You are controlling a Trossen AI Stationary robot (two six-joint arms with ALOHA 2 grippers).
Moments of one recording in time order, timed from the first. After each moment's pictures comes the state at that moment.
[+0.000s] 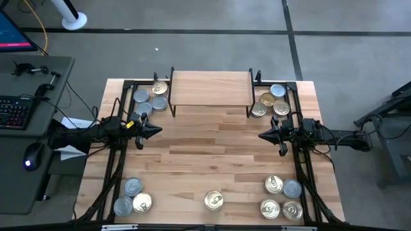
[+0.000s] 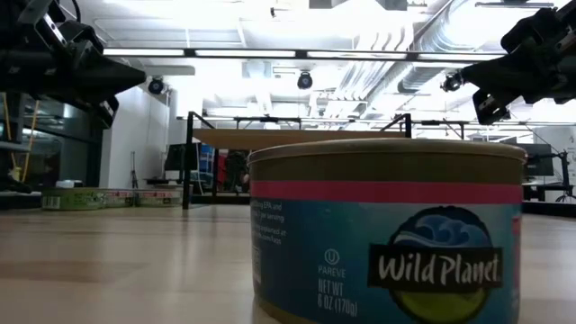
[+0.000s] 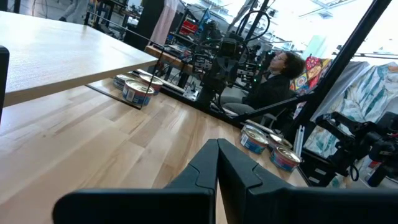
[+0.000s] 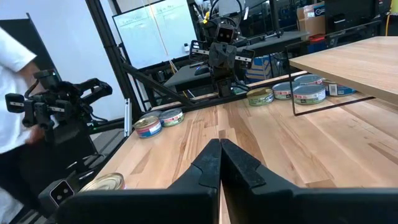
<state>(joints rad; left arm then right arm) 0.06 0.01 0.01 0.01 -0.04 -0.41 -0.04 0.01 0.02 0.01 -0.12 0.25</state>
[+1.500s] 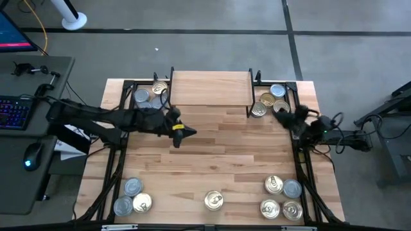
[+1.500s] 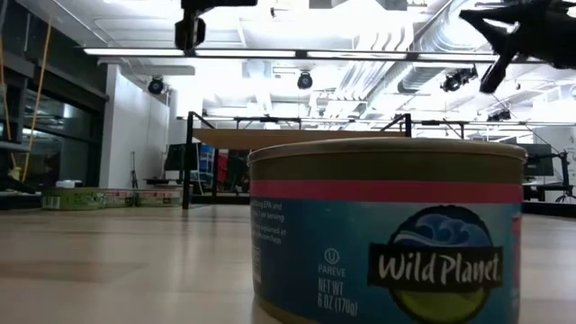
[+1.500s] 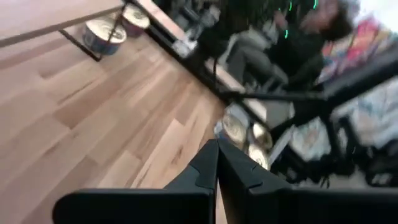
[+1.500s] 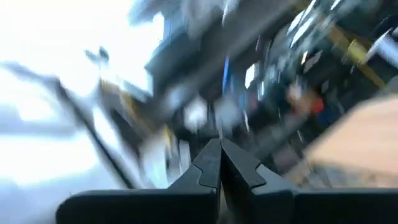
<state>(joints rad) -0.10 1.19 0.96 -0.15 -0.10 -0.73 -0.04 0.02 0.02 0.54 0.21 0.74</state>
